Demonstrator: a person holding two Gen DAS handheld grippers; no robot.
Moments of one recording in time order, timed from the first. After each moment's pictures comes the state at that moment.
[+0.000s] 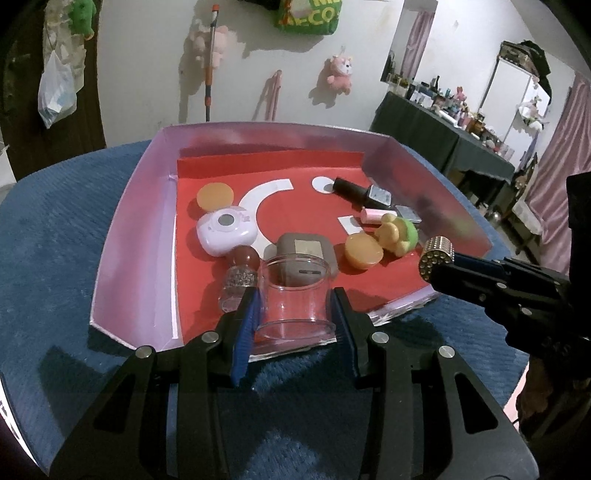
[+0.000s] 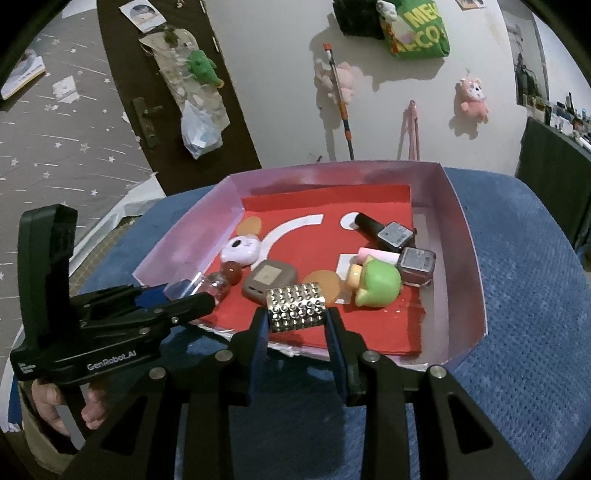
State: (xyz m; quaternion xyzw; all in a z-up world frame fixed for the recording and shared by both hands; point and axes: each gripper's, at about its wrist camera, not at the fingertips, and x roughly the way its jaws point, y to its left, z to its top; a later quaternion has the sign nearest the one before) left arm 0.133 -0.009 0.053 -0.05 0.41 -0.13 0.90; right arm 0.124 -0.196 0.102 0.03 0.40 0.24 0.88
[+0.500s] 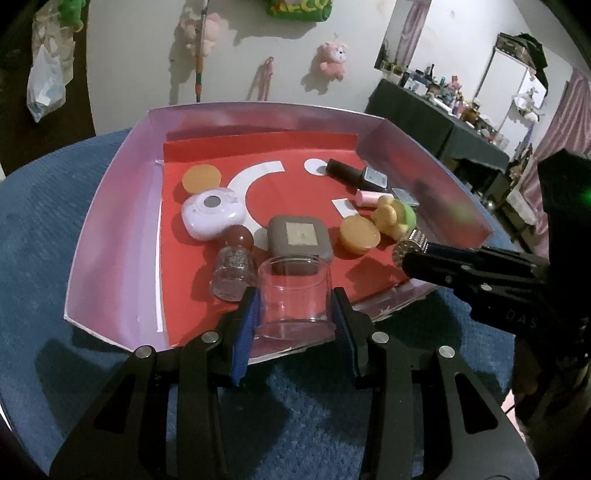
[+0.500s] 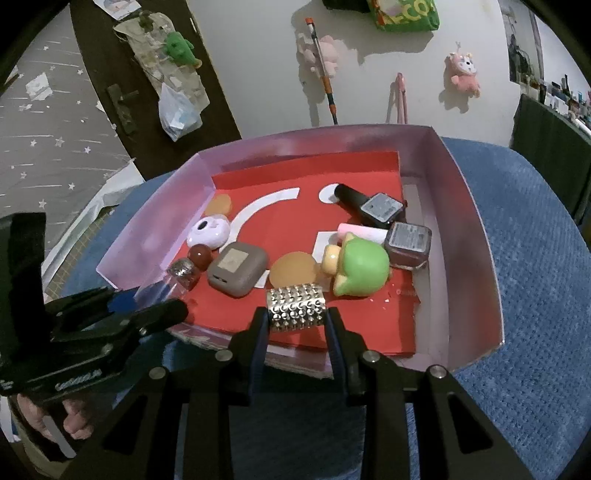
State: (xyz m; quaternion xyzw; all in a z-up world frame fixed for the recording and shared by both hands) left arm 0.135 -0.013 0.043 -0.04 0.43 -0.14 0.89; right arm 0.149 -0.198 0.076 0.03 0.45 0.22 0.86
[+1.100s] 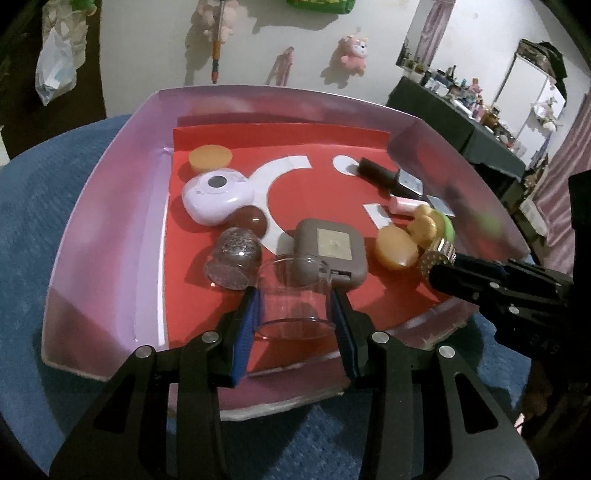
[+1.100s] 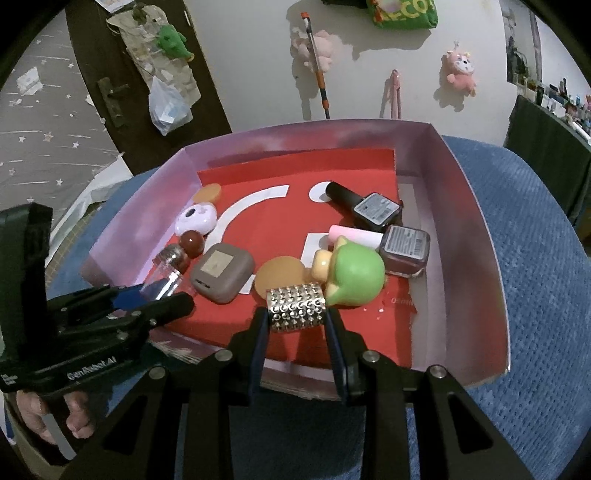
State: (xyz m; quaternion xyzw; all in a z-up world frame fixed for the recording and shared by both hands) left arm 0.167 -0.007 0.025 -0.06 0.45 -0.11 0.88; right arm 0.164 -0.190 0.071 0.01 0.46 0.20 0.87
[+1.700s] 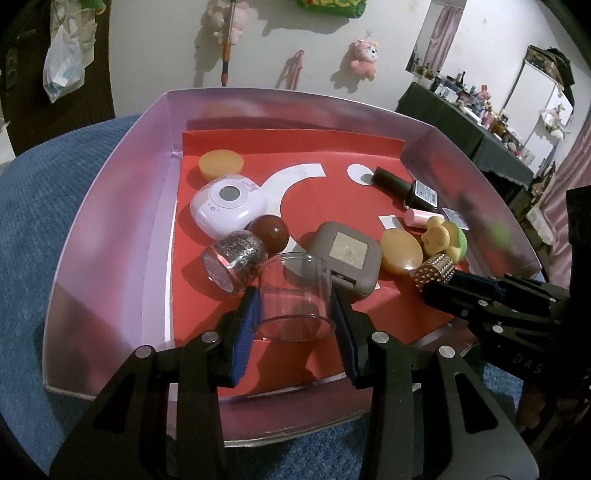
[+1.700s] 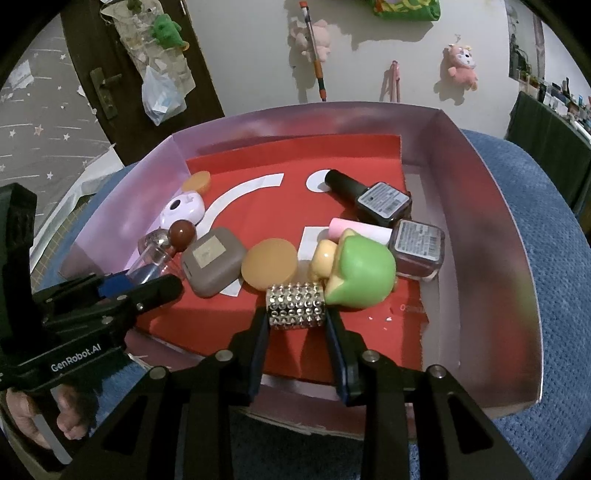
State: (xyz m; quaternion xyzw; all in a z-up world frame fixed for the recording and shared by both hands) left arm 0.179 -0.003 0.023 -0.07 0.45 -0.10 0.89; right arm 0.174 -0.181 0.056 0.00 0.47 0.19 0.86
